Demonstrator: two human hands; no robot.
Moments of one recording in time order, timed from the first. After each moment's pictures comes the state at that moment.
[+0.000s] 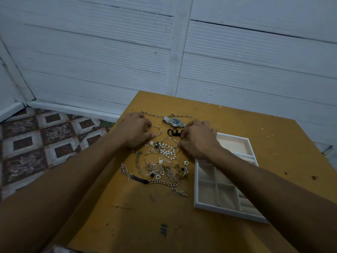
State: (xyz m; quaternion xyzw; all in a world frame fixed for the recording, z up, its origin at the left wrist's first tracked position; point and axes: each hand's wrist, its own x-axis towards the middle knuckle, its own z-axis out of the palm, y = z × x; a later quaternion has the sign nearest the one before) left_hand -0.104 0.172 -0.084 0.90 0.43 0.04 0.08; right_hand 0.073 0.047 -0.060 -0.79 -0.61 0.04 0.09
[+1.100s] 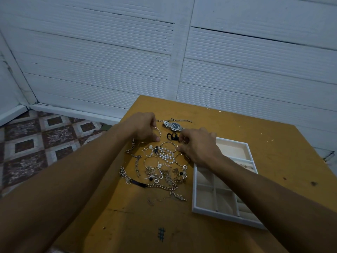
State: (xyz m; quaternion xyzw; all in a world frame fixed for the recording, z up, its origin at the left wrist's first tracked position) left_hand -0.078 0.183 -0.062 0.87 0.45 0.04 0.21; right_hand 0.077 0.042 -0.066 -0.76 -0.64 0.02 0.16
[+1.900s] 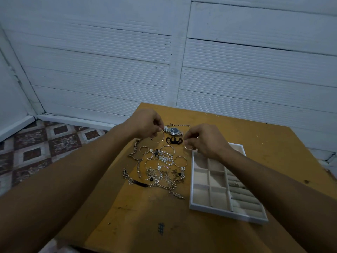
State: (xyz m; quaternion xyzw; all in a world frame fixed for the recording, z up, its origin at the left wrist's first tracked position) left_hand -0.081 0.147 -0.016 0.89 0.38 0.12 0.23; right_hand 0.092 0.026 -0.026 -0.73 -0.61 0.14 0.27
